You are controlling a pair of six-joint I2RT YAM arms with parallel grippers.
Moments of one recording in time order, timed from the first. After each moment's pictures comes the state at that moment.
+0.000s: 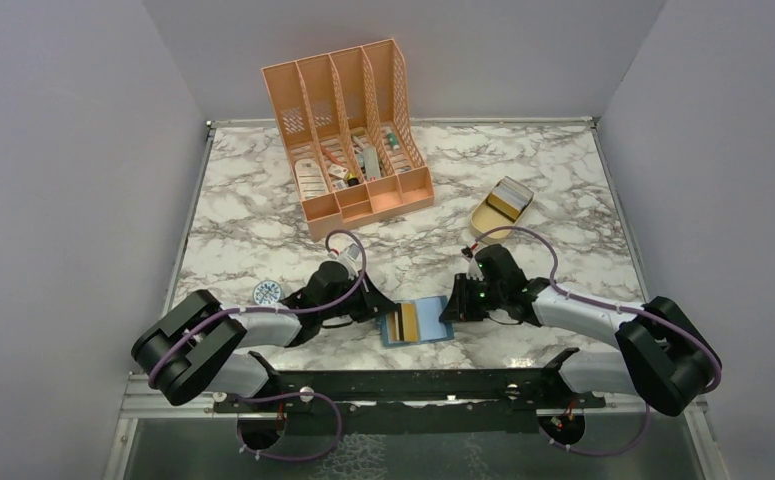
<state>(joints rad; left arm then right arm) -0.75 1.35 0.27 0.56 0.30 -1.11 0.62 1.26 0.42 -0.07 -0.37 0.64</state>
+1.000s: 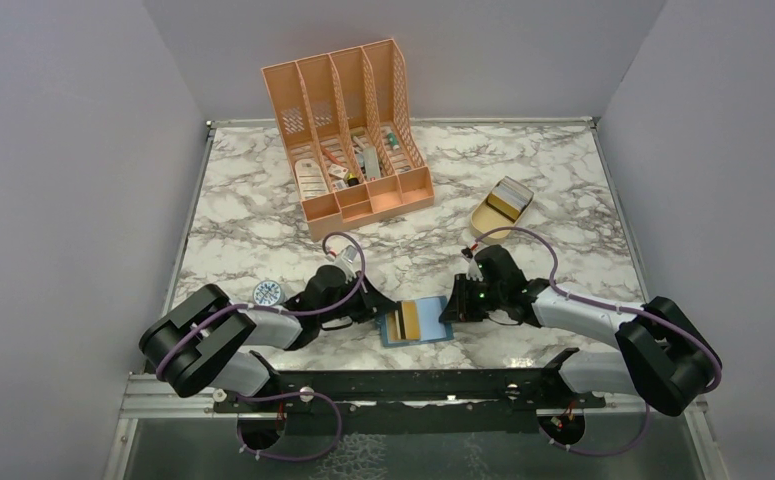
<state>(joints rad) -0.75 1.40 0.22 0.69 0.28 -1.15 0.63 1.26 0.42 -0.06 -0.36 0.65</state>
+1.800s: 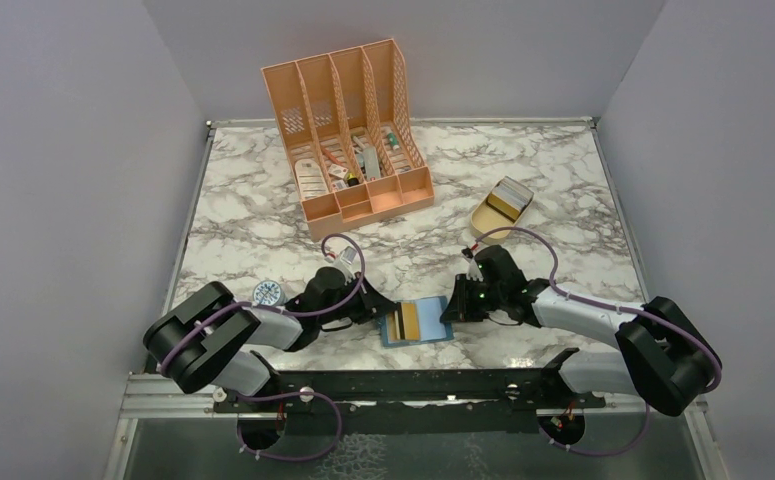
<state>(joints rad) -0.75 1.42 0.20 0.74 0.27 -1.17 0.63 1.26 0.42 -0.06 -0.36 0.65</state>
